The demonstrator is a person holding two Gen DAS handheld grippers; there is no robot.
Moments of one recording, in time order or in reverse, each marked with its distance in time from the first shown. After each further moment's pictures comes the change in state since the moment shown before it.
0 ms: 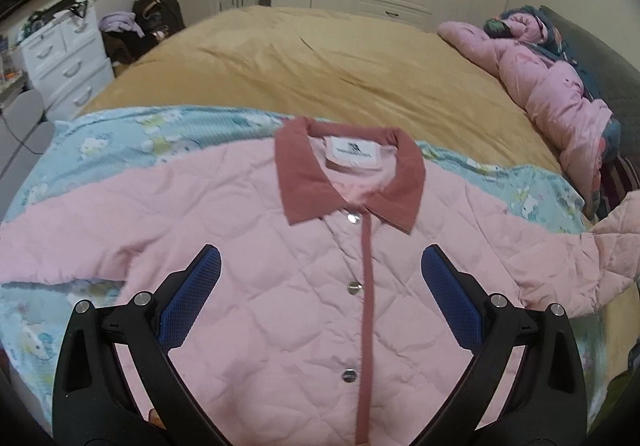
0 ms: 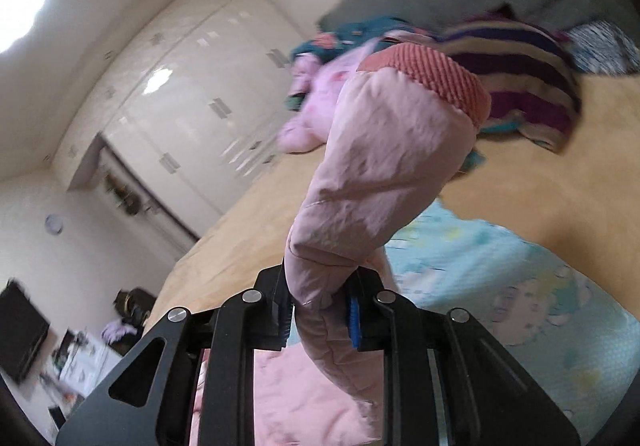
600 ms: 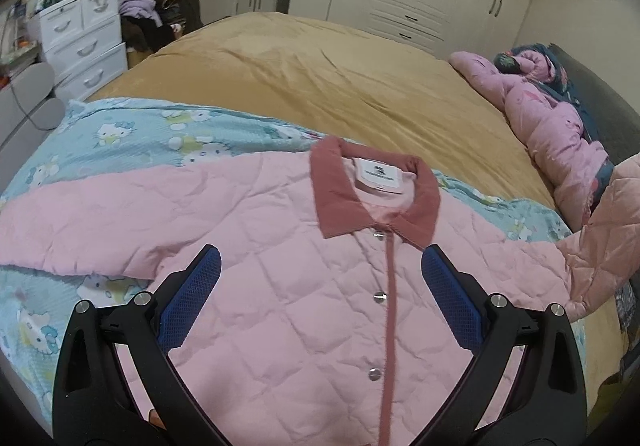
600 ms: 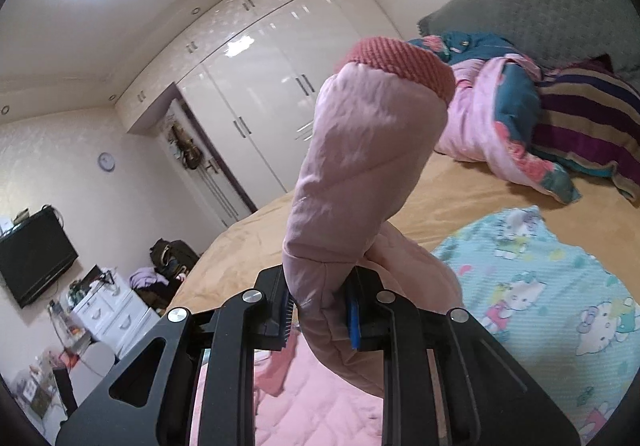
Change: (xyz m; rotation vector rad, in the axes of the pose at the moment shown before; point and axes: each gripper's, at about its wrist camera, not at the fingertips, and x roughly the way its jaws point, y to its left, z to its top) left arm -0.023 0.064 0.003 -0.108 -0.043 -0.036; right arm 0.011 0.147 -0.025 -0.217 0.039 0.185
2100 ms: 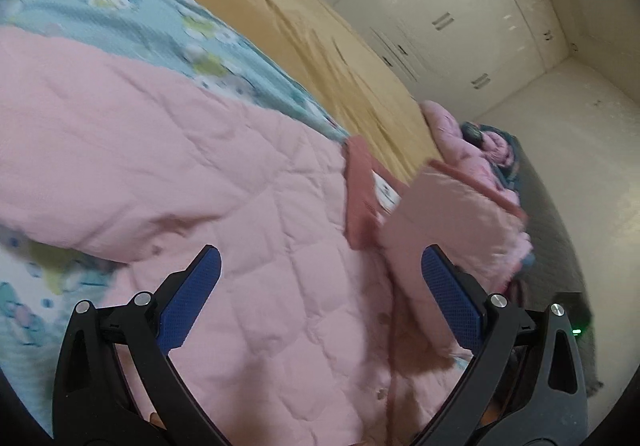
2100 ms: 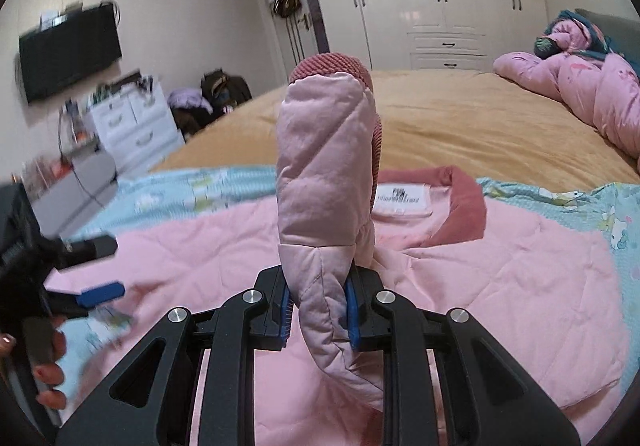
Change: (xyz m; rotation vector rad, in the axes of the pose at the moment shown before) left arm 0.082 0.157 -0.027 -0.399 0.060 -0.433; right arm 0.159 0.231 -0.285 -0.480 0.426 0.121
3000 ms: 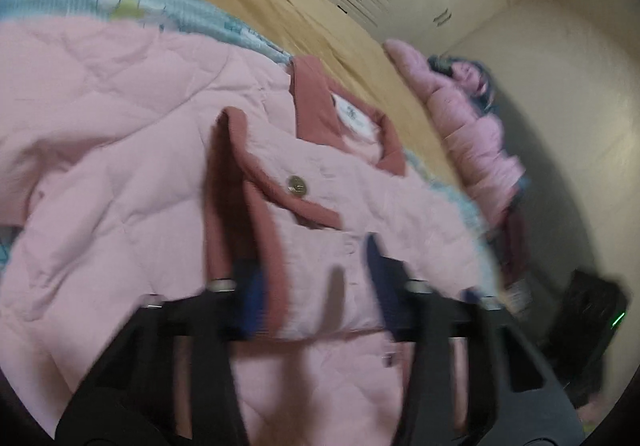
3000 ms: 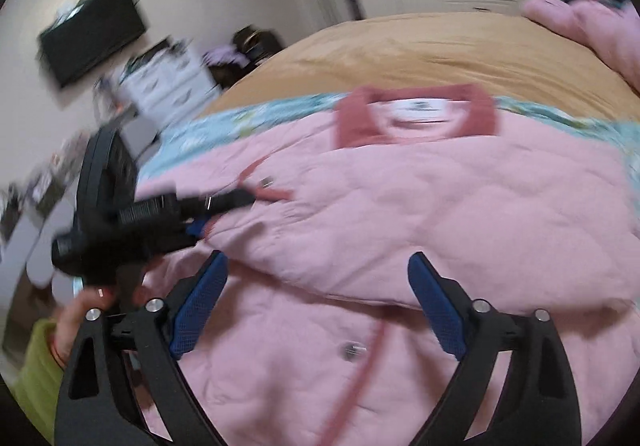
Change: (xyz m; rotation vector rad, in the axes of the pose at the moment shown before) left arm 0.060 -0.030 -0.055 0.231 0.136 -0.009; right arm -0.065 -0.048 -0.043 0.121 0.152 0.160
